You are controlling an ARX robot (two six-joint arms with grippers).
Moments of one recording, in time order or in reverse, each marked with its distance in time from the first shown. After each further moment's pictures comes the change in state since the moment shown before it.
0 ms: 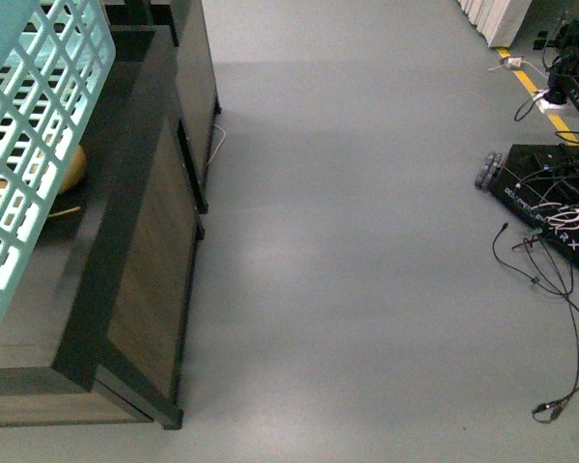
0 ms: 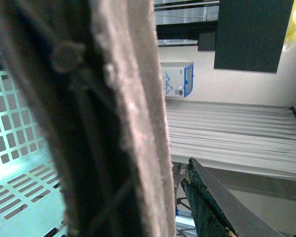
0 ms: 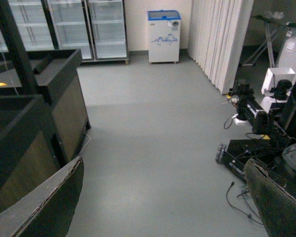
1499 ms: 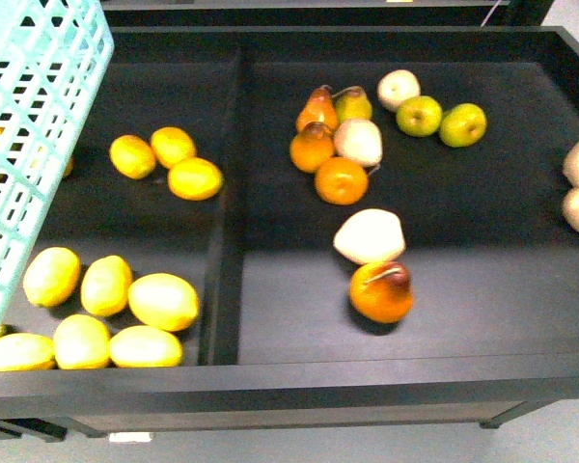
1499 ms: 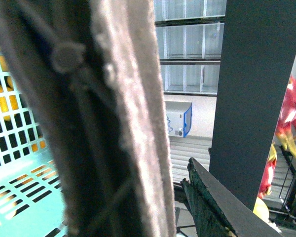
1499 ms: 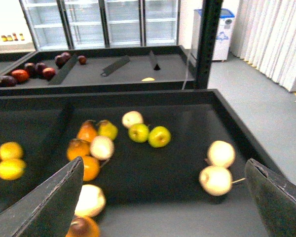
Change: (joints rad) left arm 0.000 0.000 0.000 -0.001 -0.001 0.000; right arm 0.000 0.000 0.000 0.000 -0.002 0.000
